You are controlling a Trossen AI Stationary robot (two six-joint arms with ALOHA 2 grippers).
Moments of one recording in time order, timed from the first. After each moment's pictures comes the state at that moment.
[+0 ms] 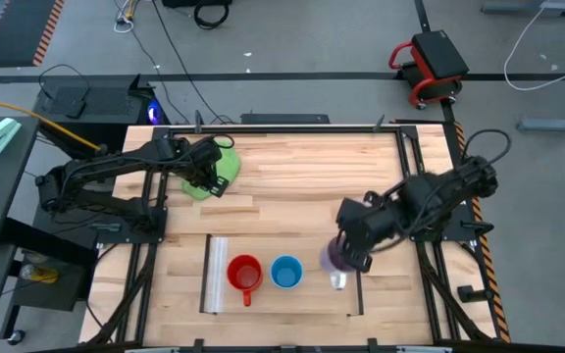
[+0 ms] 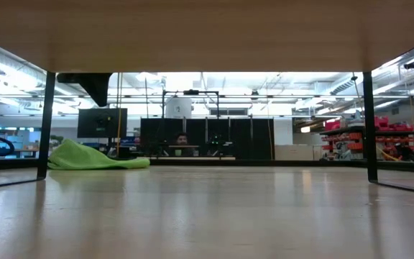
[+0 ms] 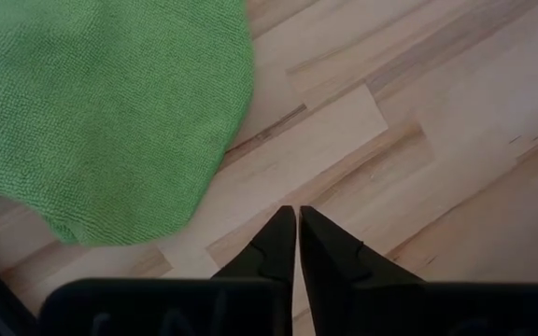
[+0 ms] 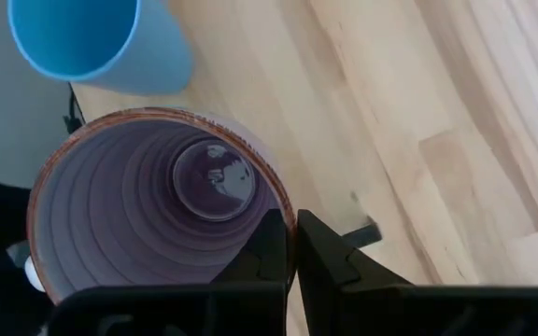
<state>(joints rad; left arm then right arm) 0.40 1.20 0.96 -0.99 -0.03 -0.62 0.46 1.64 1.98 -1.57 0.15 0.90</state>
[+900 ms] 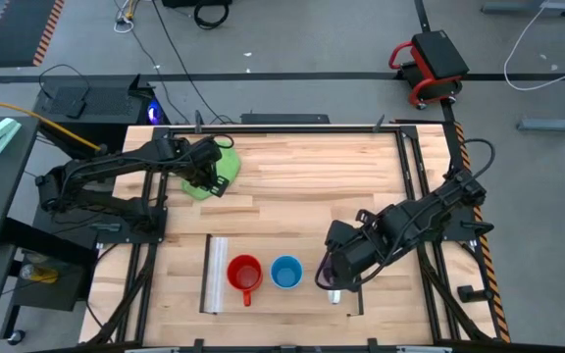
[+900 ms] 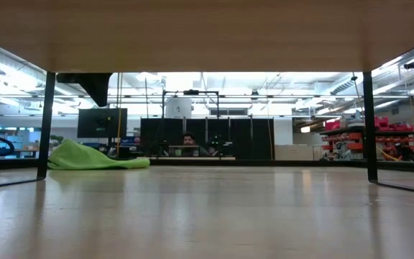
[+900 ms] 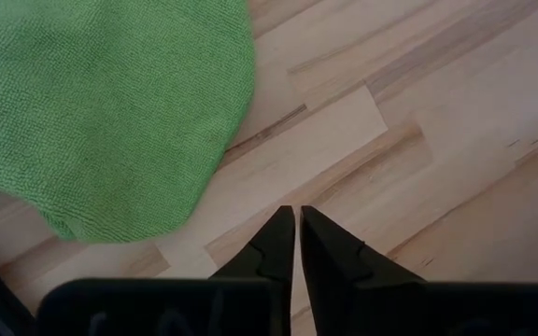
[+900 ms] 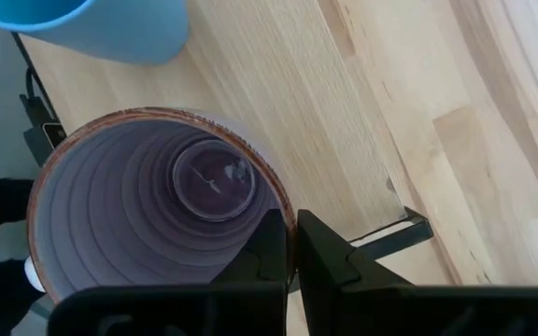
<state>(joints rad) 0.40 1.20 0.96 -0.99 -0.03 -0.64 0.53 1.77 1.98 -1.57 0.17 0.98</state>
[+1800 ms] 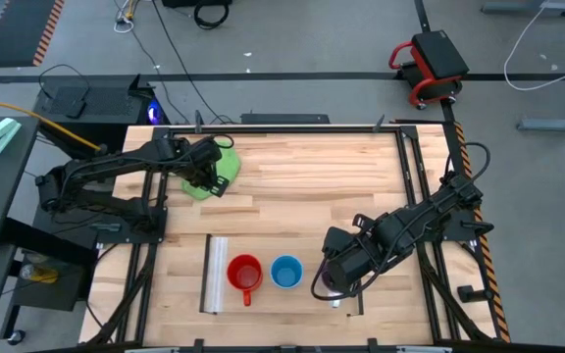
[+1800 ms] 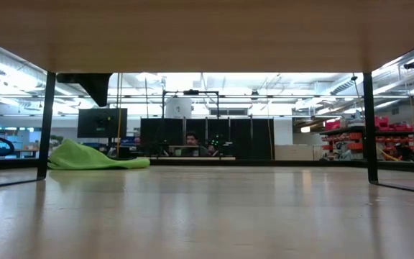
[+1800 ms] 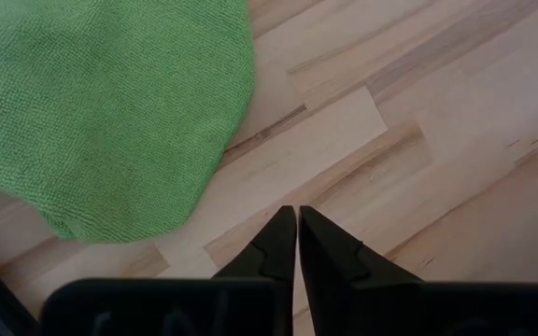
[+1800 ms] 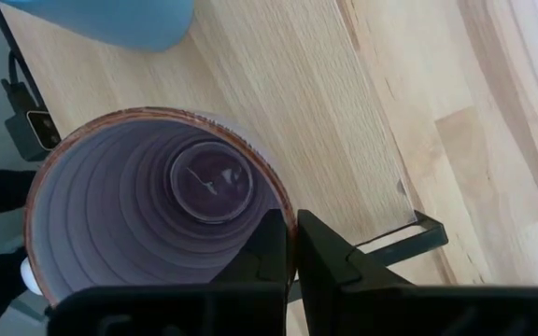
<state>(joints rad) 0.40 1.20 0.96 -0.99 -0.03 -0.64 0.55 1.81 1.98 -1.57 0.16 0.97</state>
